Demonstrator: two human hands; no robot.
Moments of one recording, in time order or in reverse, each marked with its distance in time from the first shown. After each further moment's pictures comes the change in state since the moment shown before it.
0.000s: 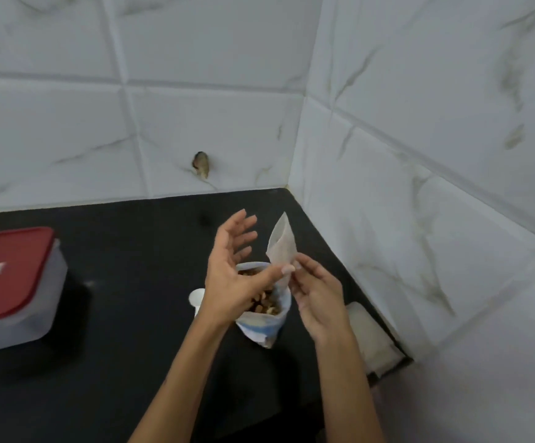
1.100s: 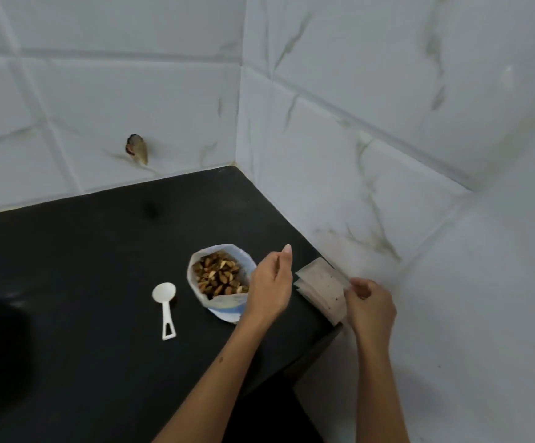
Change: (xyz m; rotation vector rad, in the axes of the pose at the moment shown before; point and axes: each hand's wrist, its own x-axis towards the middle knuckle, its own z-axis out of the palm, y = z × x) left_hand -0.025 -0.034 0.083 0.215 -0.256 -0.316; right_hand -0.033 0.000 -0.114 -0.943 0.851 -0.192
